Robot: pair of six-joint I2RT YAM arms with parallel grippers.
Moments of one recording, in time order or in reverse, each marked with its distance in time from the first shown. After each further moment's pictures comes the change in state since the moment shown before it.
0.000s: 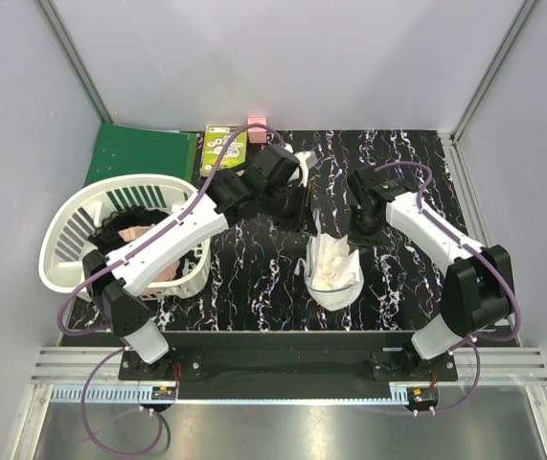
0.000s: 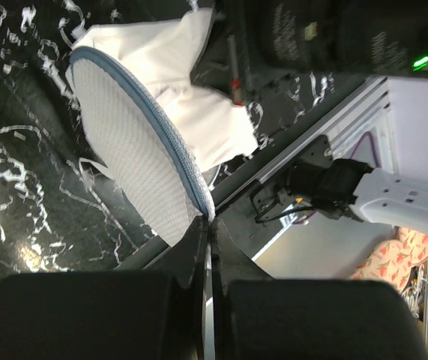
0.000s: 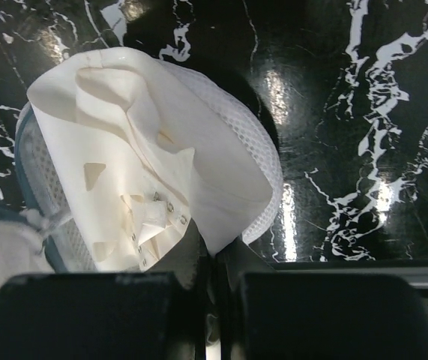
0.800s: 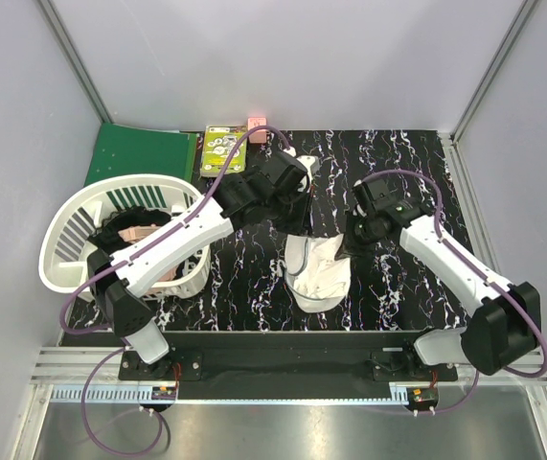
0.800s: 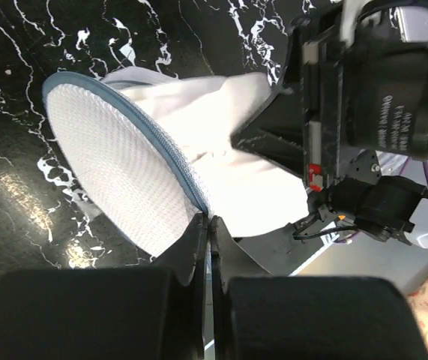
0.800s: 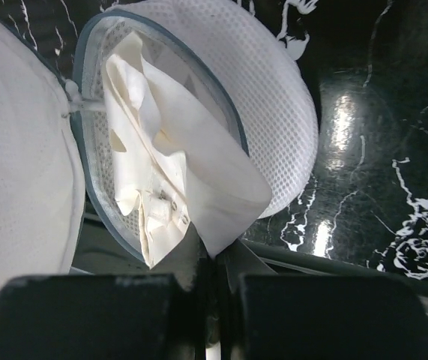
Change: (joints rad) left arm -0.044 0.019 0.026 -0.026 -0.161 0.057; right arm 0.063 -0.227 -0.110 0.090 -0.161 0.004
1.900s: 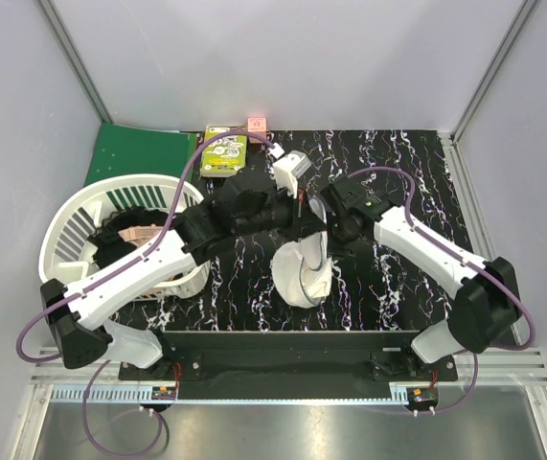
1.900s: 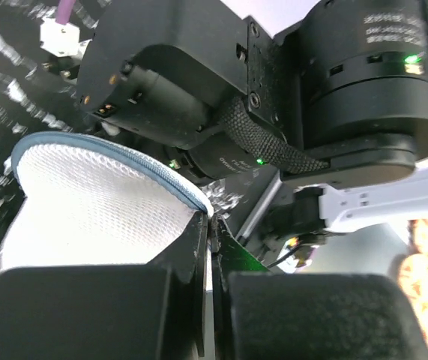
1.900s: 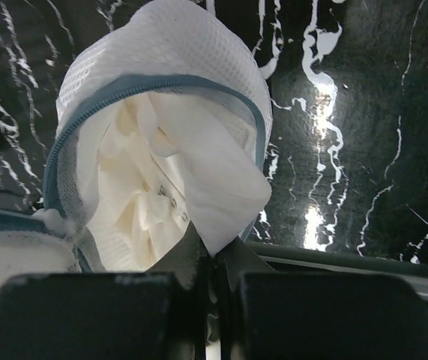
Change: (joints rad) left arm -0.038 -0.281 -0.327 0.504 0.100 0.074; right arm 0.161 0.173 0.111 -0.044 0.123 0.152
